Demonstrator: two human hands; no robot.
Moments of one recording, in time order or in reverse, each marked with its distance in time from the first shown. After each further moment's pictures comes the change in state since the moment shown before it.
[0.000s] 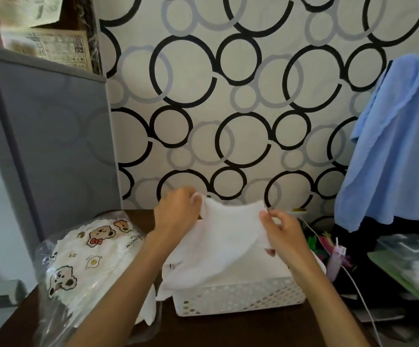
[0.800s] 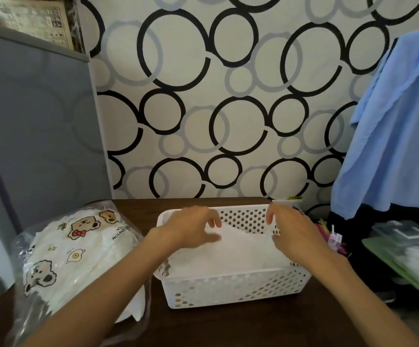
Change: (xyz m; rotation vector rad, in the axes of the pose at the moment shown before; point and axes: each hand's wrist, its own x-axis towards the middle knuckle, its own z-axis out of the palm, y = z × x) left_hand -0.005 -0.003 0.043 0.207 -0.529 0.402; right_hand 0.028 0.031 -0.025 -1.041 -0.151 -0.196
